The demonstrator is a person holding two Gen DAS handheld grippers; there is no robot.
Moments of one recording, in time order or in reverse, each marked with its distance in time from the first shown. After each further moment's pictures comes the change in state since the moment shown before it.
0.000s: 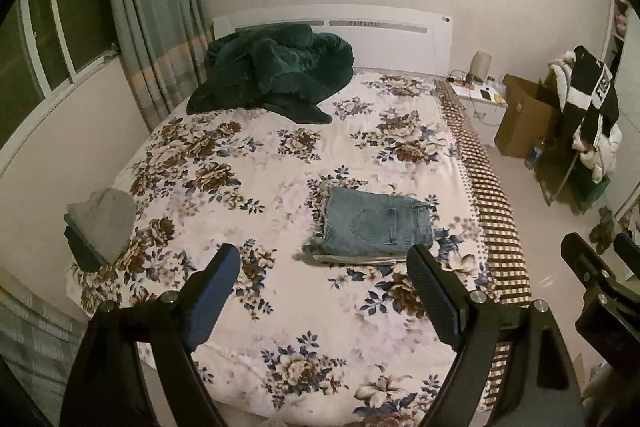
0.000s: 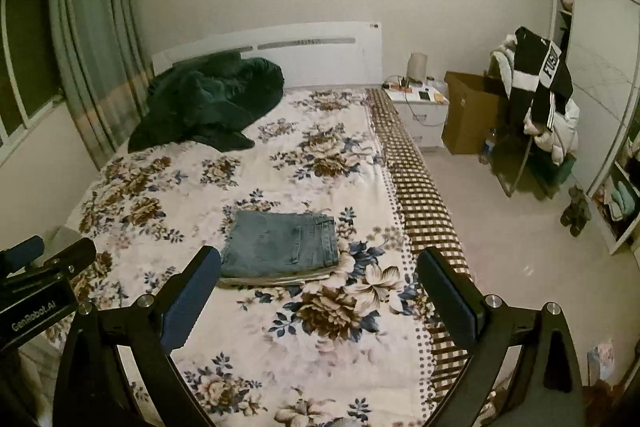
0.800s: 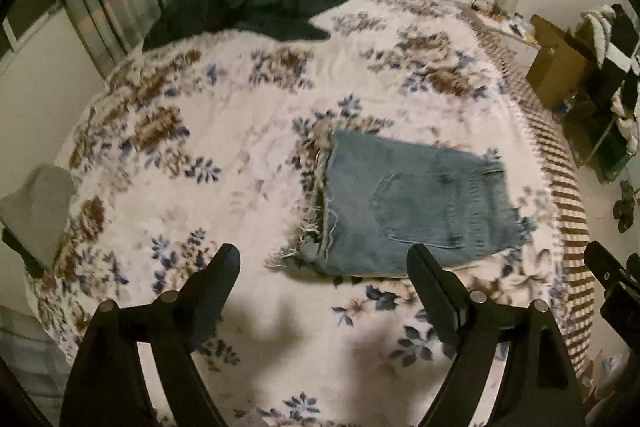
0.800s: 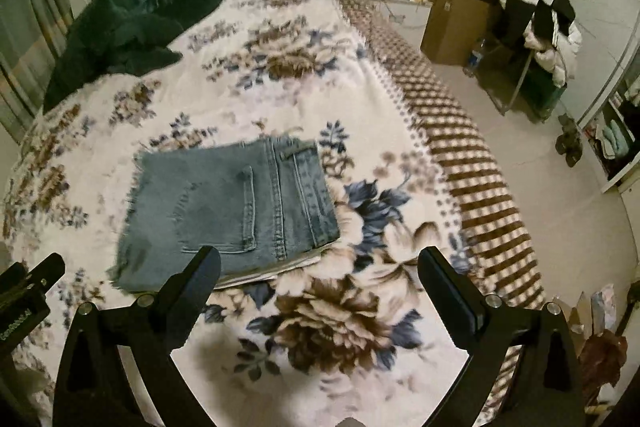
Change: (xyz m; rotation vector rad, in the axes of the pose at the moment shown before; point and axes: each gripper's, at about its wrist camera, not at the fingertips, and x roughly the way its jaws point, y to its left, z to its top) left arm 0.324 -0.002 -0.005 0.030 0.231 -0.015; right arm 0.399 0.005 -0.053 0.089 0.309 -0.149
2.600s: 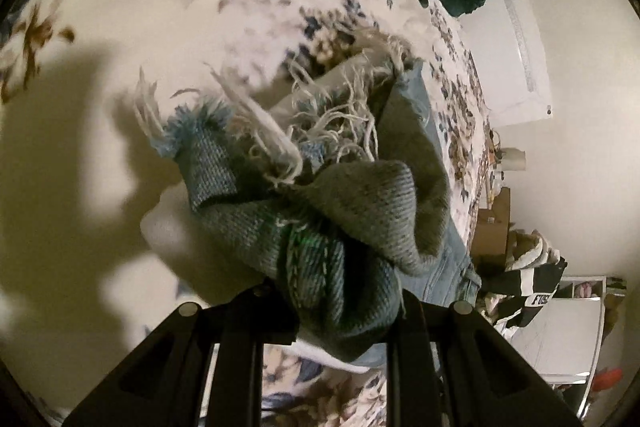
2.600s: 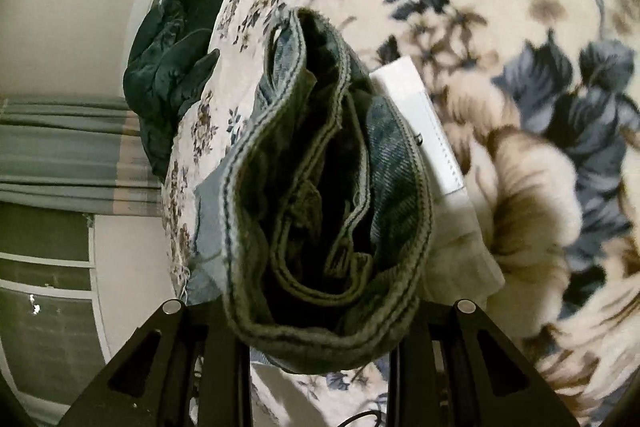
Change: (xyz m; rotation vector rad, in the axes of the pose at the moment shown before) left arm 0.240 0.050 -0.069 -0.902 0.175 -0.539; right arm 0.305 -0.031 0.014 0.498 0.327 0.725
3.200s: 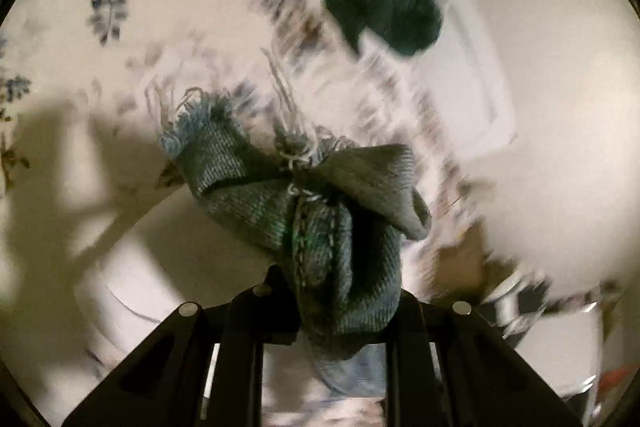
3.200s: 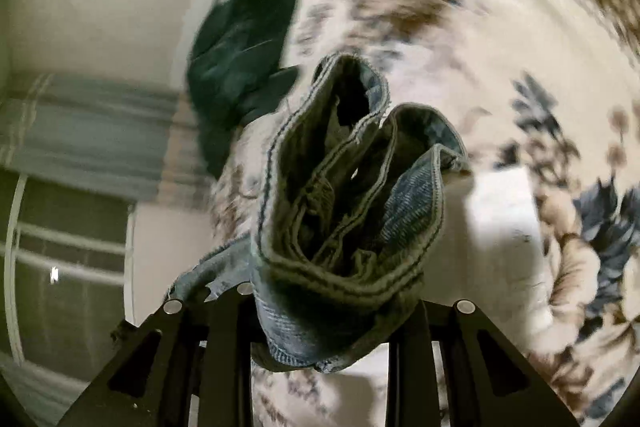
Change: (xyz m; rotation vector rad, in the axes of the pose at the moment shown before) left arm -0.018 -0.090 0.037 0.082 -0.137 -0.040; right arm -0.060 0.079 0.034 -0.067 -0.019 0.133
